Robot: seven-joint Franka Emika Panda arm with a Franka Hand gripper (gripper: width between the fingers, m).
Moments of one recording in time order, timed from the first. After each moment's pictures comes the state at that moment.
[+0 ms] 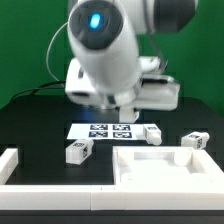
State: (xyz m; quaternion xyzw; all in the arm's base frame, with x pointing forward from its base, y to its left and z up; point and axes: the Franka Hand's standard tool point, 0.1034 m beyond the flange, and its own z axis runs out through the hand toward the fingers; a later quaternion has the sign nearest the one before) arm 0.484 0.015 0.109 -0.90 0.12 0.42 0.06
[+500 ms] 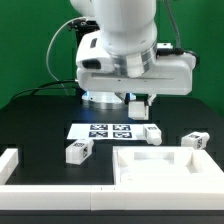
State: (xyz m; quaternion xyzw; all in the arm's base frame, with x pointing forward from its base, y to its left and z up) arm 0.506 0.029 0.119 -0.95 0.12 0.27 0.06
